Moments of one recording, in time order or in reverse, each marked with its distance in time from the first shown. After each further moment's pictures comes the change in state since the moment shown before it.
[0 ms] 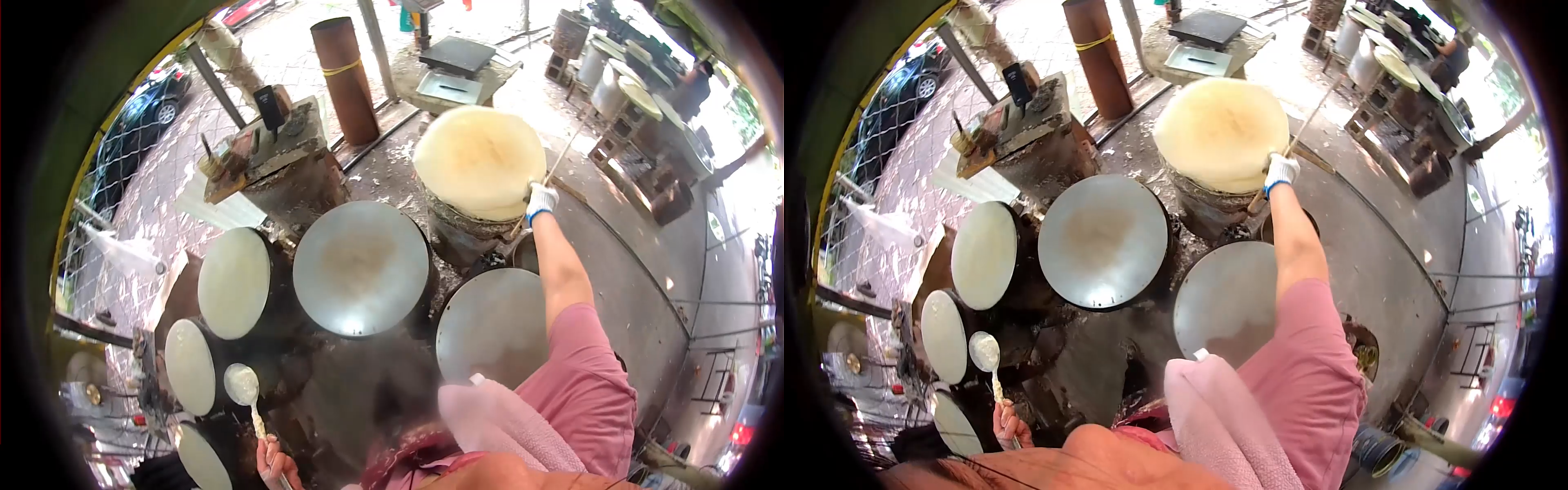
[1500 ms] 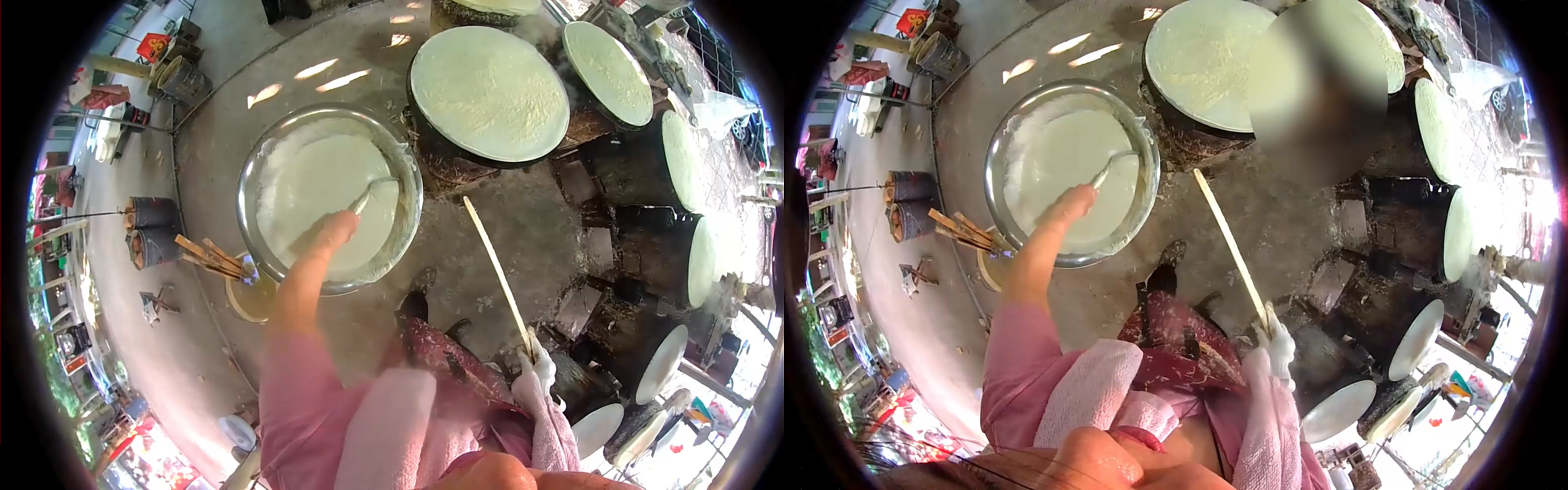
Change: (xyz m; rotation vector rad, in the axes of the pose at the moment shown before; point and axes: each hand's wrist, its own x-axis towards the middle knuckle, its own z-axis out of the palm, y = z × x) left_hand -0.596 -0.192 -0.726 1.311 1.250 -0.181; right_hand -0.875 0.020 -0.529 -1.308 -2.364 -0.968
